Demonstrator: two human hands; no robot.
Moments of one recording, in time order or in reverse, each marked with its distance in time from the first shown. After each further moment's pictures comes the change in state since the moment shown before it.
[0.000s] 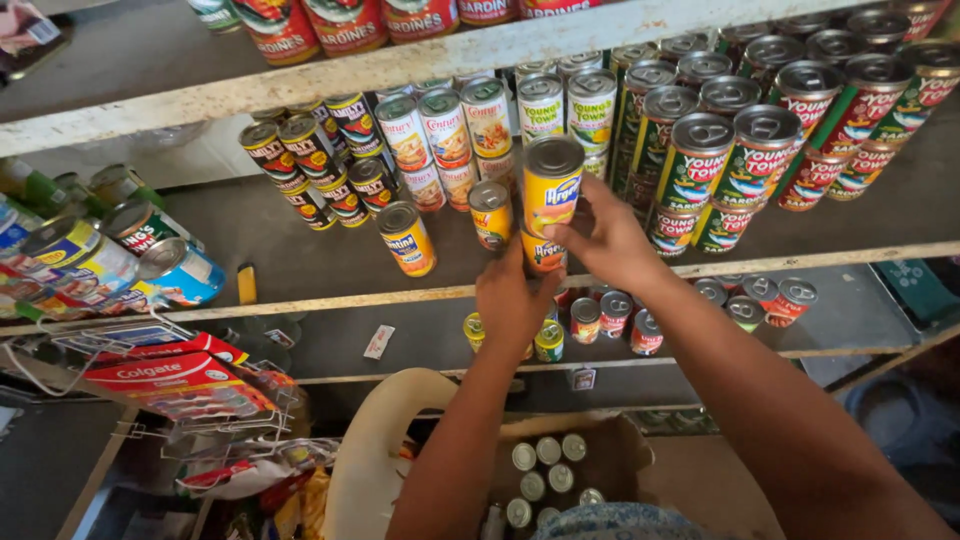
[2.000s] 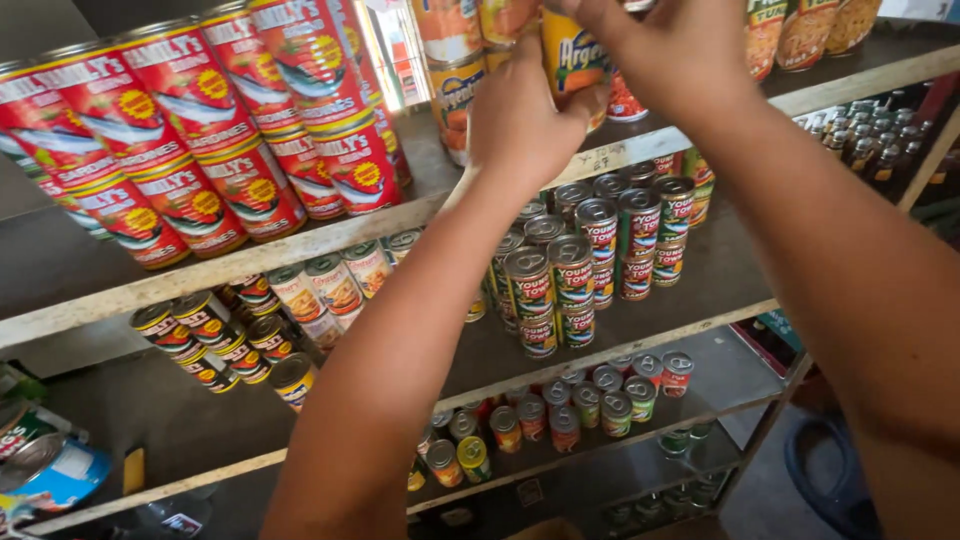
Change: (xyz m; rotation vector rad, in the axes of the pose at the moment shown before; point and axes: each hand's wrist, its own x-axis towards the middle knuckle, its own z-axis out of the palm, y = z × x) left_hand 0.250 0.300 -0.009 -0.207 0.054 0.485; right_hand 0.078 -0.258 -0.229 -0.796 0.500 -0.571
